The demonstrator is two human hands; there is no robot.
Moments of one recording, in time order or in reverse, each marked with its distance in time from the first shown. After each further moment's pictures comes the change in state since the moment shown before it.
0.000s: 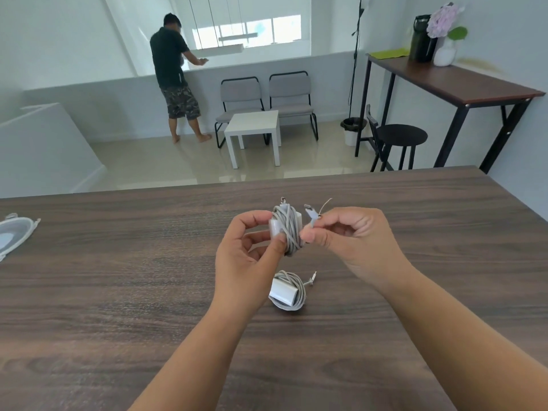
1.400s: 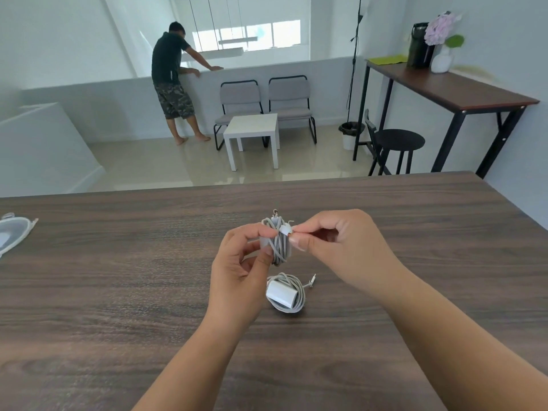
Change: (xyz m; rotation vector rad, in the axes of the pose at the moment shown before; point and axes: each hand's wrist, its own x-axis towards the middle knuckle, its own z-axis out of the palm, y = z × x) left_hand -0.005 -0.018 -0.017 0.049 -0.047 0.090; right_hand 0.002 -0.014 0.012 -0.532 -0.043 0.042
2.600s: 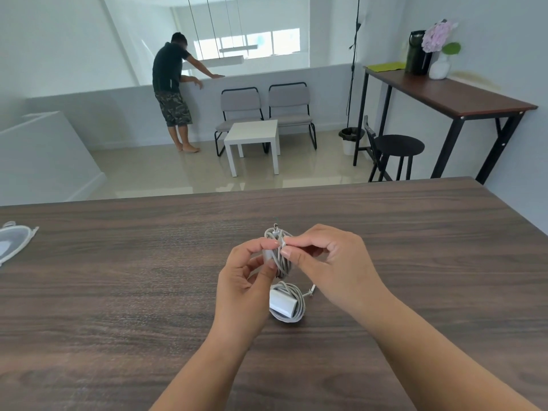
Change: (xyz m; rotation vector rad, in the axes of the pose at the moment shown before) left_hand -0.003 -0.009 0.008 -0.084 0.028 -0.120; right_hand -0.005 0.014 0.024 0.082 0.130 -0.024
